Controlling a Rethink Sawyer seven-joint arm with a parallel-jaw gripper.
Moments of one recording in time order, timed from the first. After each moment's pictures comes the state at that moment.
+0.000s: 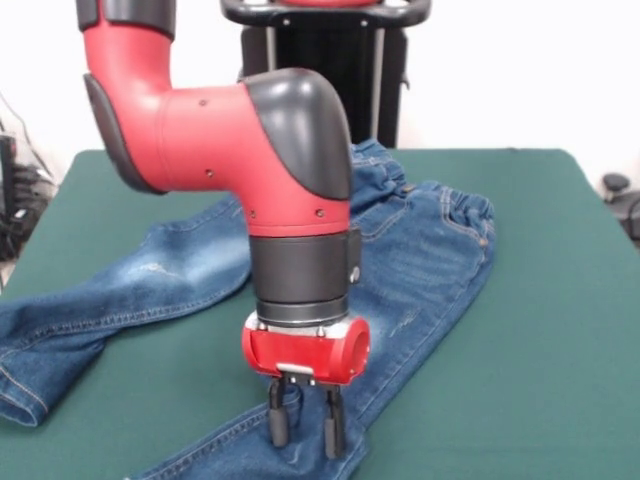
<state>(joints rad) -0.40 -0.27 0.24 1.33 -0.19 0.03 2.03</state>
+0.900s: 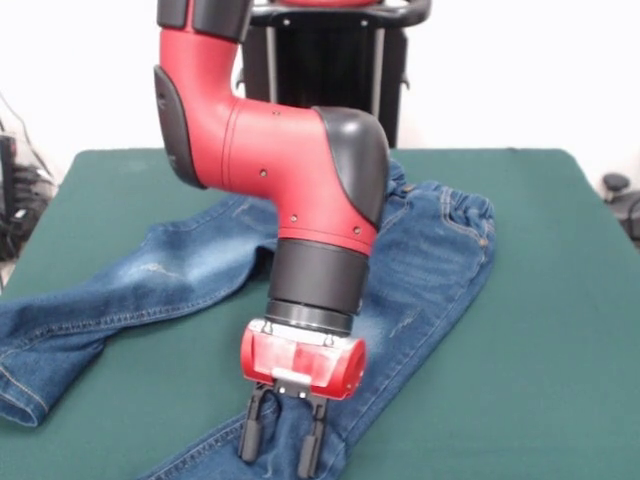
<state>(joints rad) -0.17 -0.15 -0.10 1.30 -0.02 -0.35 2.03</state>
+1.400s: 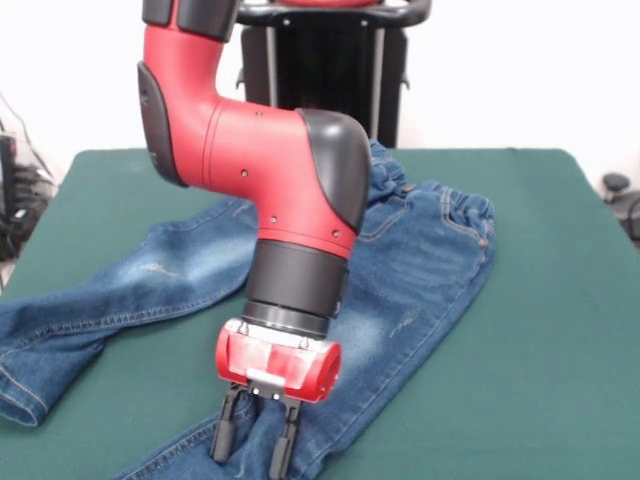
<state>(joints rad) -0.17 -0.14 -0.13 1.28 -0.02 -0.35 2.03</state>
